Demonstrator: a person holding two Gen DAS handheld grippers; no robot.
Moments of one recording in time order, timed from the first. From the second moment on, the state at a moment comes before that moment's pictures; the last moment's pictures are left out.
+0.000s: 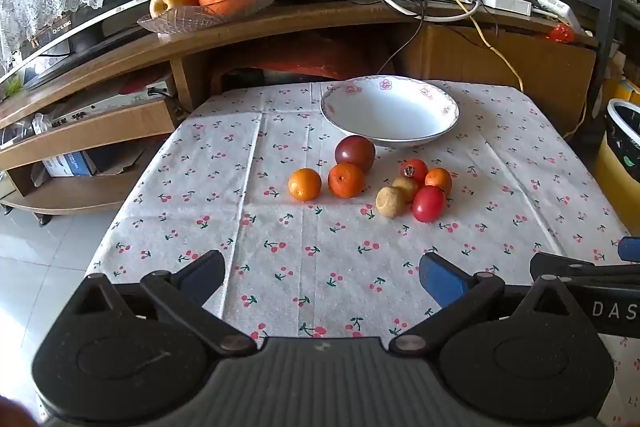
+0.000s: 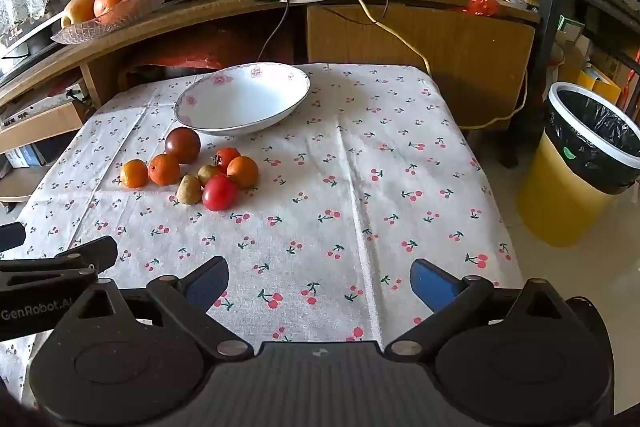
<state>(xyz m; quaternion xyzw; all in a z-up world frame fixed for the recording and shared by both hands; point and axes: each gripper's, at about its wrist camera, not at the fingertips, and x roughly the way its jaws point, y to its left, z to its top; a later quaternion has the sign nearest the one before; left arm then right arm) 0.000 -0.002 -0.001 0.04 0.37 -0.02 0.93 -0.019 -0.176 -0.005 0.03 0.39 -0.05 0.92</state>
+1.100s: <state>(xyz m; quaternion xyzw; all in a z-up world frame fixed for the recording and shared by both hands) 0.004 0.000 -0.010 0.05 0.37 -0.03 0.93 -0.018 -0.174 -0.008 0.04 0.40 -0.04 0.91</state>
